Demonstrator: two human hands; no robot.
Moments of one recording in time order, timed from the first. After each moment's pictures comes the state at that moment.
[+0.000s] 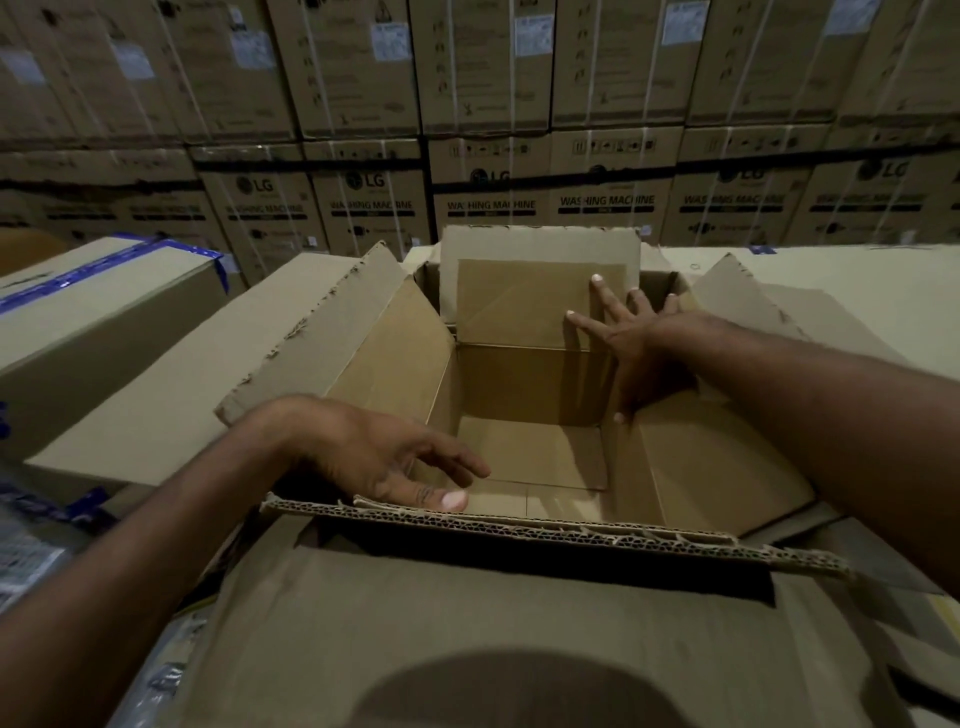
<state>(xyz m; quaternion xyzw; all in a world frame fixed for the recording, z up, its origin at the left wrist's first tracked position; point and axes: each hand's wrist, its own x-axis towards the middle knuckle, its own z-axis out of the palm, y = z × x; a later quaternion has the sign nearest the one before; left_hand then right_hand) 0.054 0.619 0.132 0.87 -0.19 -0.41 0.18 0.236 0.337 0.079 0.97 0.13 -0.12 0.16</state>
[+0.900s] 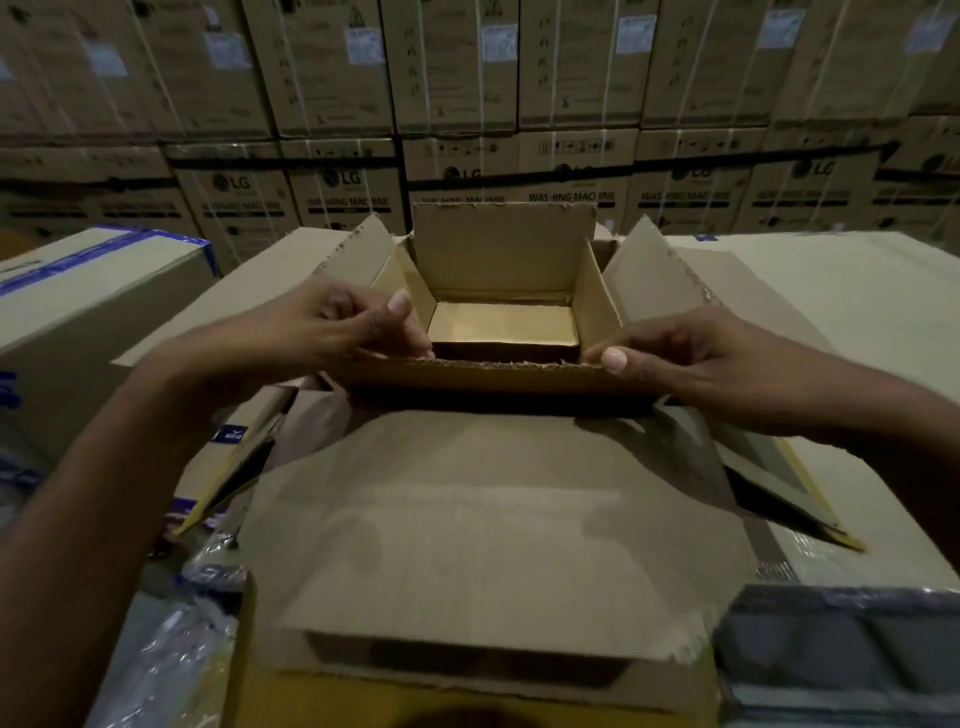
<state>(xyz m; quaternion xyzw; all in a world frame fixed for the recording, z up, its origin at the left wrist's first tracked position) -0.054 0.637 0.174 0.88 -0.18 -0.10 0.42 -0.072 0.293 0.166 0.91 0.22 -0.10 -0.35</state>
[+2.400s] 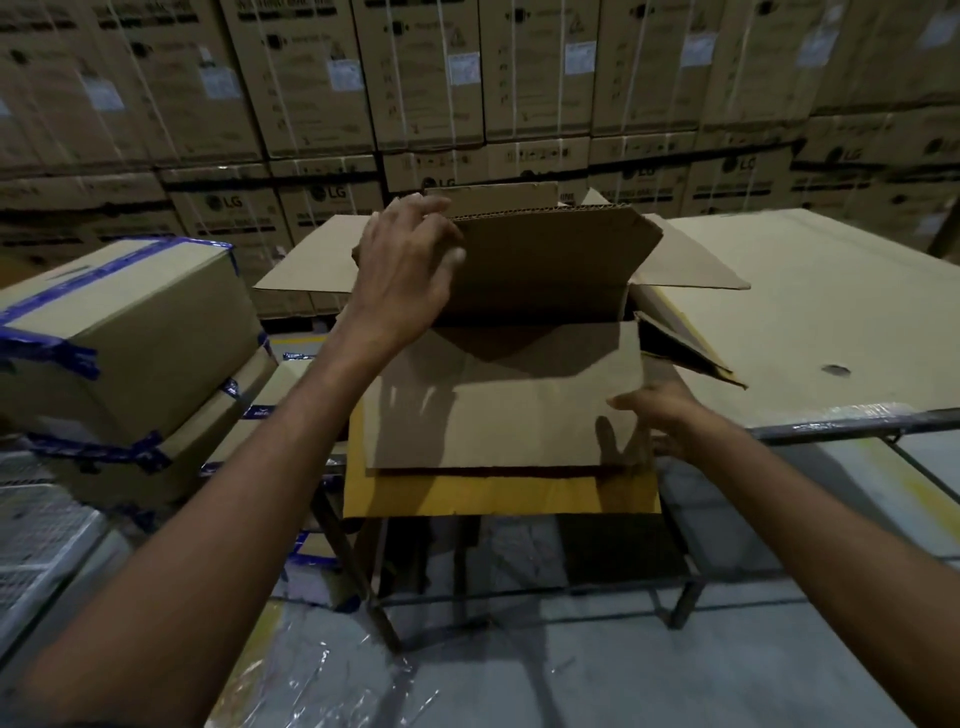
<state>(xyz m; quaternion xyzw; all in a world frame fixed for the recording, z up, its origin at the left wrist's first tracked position) -0.197 0.615 0.147 0.89 -0.22 0.37 0.16 -0.239 0.317 0.031 0.78 -0.25 -0.05 -0.57</state>
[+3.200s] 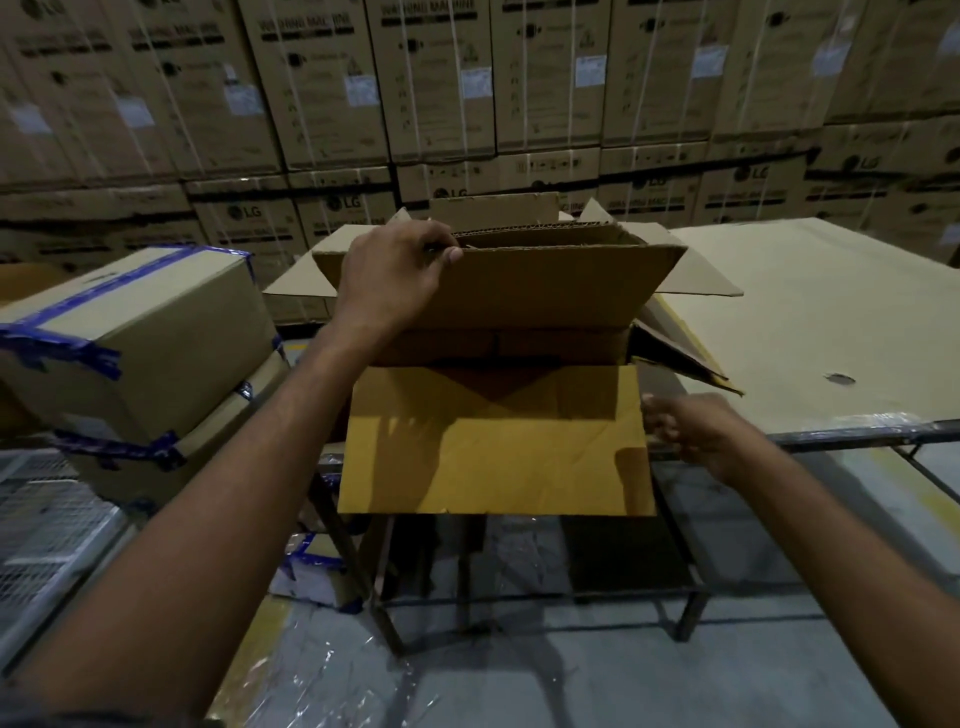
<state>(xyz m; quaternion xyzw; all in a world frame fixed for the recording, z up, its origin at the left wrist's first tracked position) -0.221 0.603 0.167 0.89 -0.17 0.39 0.17 -0.262 0.274 0.023 0.76 -0.20 -0.03 -0.61</state>
